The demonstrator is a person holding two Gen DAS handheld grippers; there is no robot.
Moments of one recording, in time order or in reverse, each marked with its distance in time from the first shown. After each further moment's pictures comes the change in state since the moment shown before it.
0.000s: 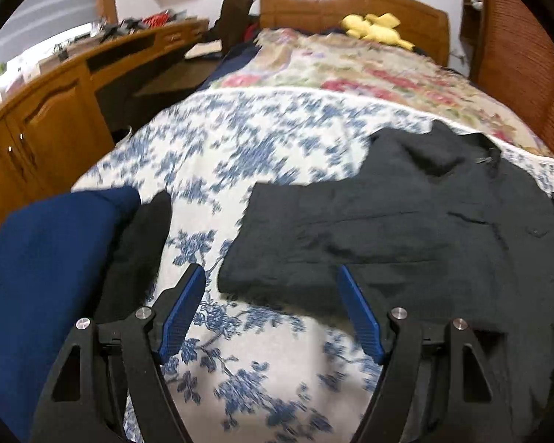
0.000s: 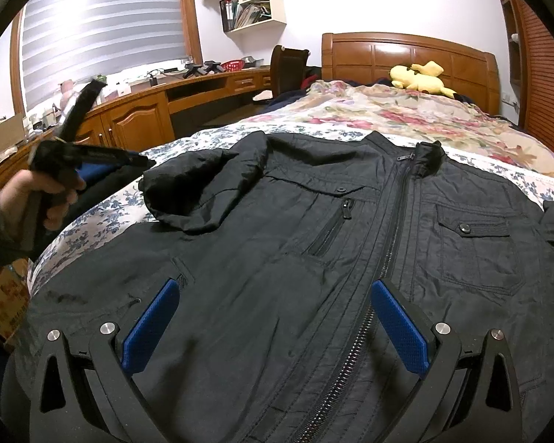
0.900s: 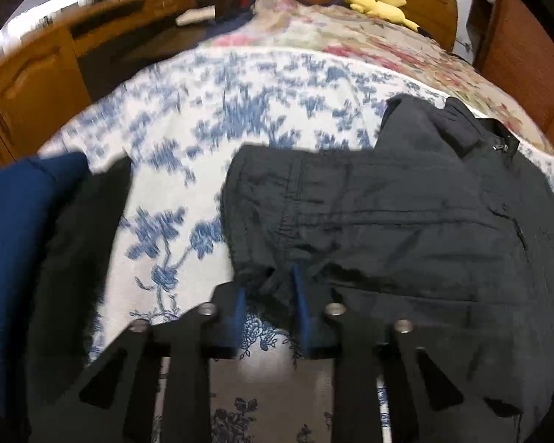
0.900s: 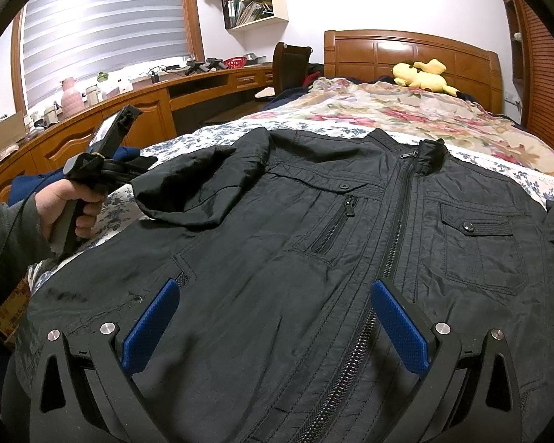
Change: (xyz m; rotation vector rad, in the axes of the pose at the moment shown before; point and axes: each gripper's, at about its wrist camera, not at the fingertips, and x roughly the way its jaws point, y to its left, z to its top) left arm 0.046 -0.005 0.003 -0.004 0.082 -0.031; right arm 0.002 -0.001 0.000 -0.003 0.005 0.004
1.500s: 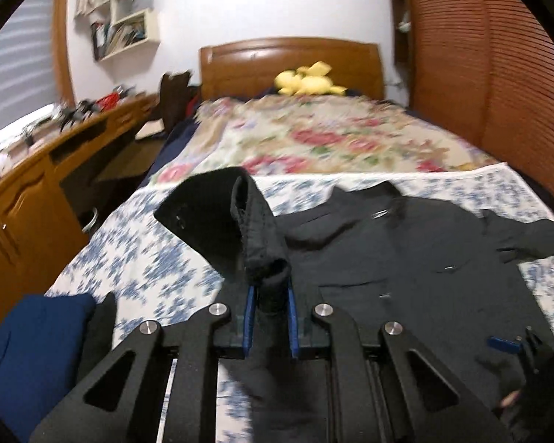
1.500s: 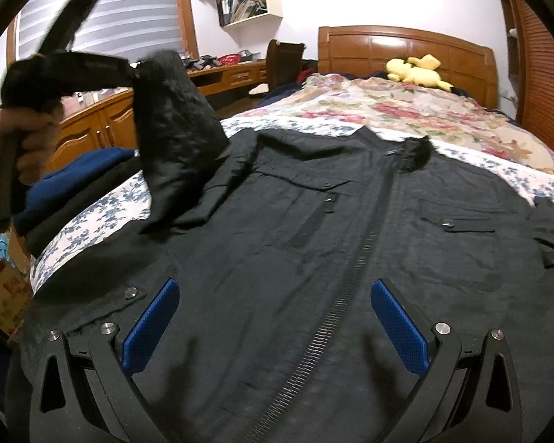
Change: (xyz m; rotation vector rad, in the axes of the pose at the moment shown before) left arm -0.173 -0.134 0.026 0.193 -0.328 -0.101; right arm -0.025 -0.013 0.000 0.014 0.015 -0.036
